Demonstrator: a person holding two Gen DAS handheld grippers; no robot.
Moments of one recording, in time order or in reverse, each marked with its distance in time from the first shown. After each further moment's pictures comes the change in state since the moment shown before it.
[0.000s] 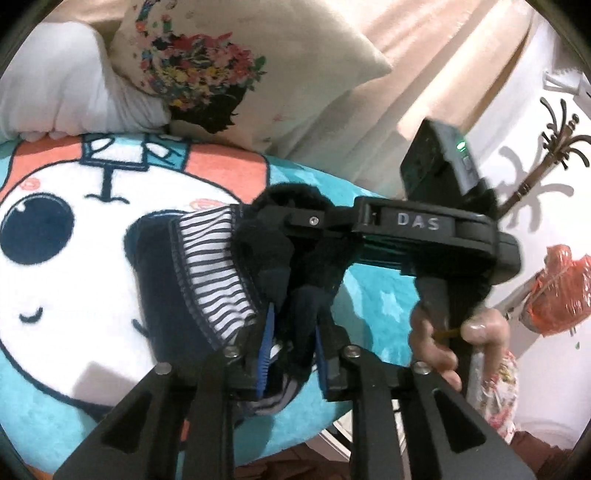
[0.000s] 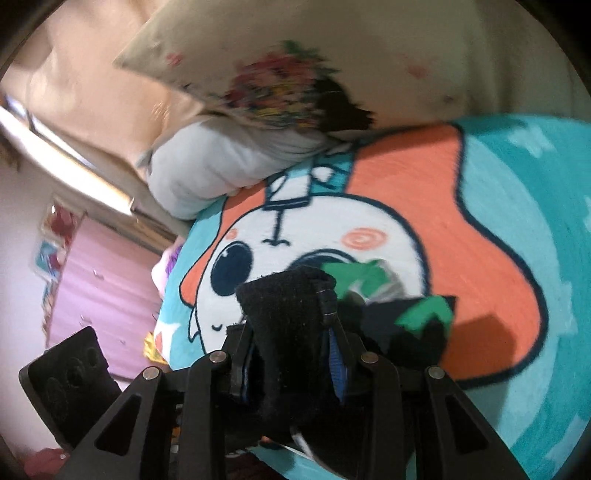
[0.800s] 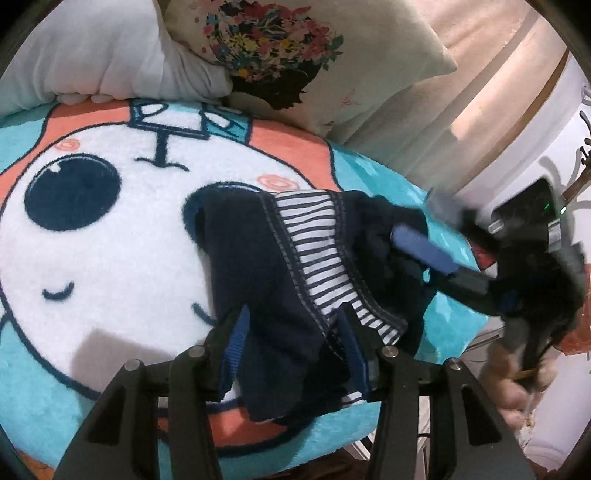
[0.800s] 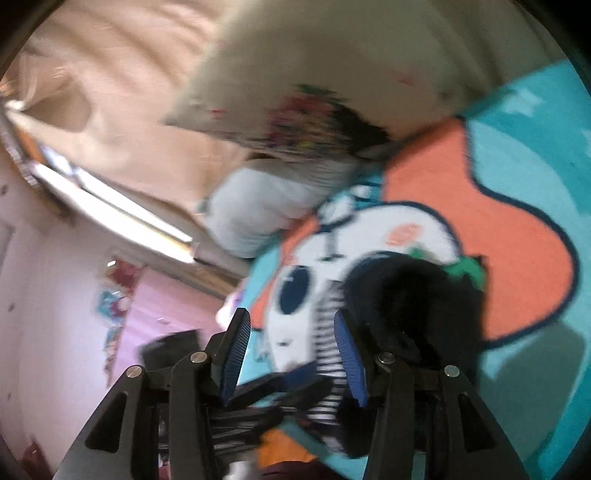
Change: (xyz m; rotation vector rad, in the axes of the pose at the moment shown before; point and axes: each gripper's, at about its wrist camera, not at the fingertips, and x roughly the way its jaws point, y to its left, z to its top) left arm 0.017 0.046 -0.009 -0.097 0.046 0.127; right arm -0.023 -0.011 -0.045 0.125 -0.178 0.183
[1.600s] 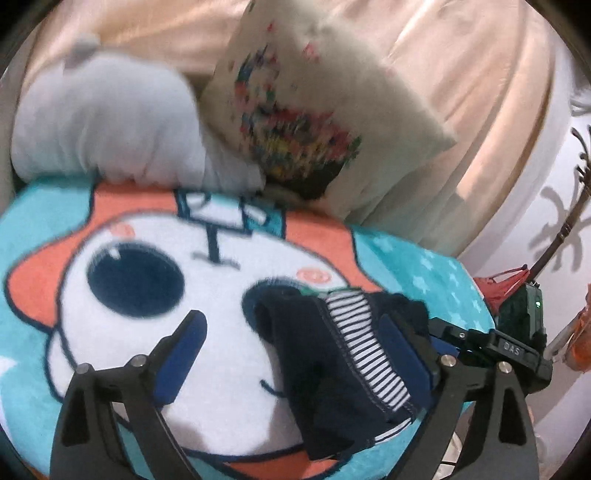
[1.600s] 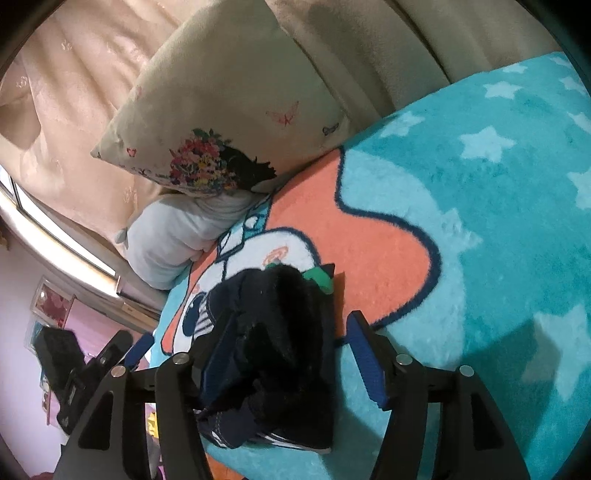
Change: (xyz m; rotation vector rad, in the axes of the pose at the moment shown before) left arm -0.046 0.024 0.024 0.005 -0.237 0.057; right arm -0.038 -0.037 -0.012 0.007 -0.119 -0.242
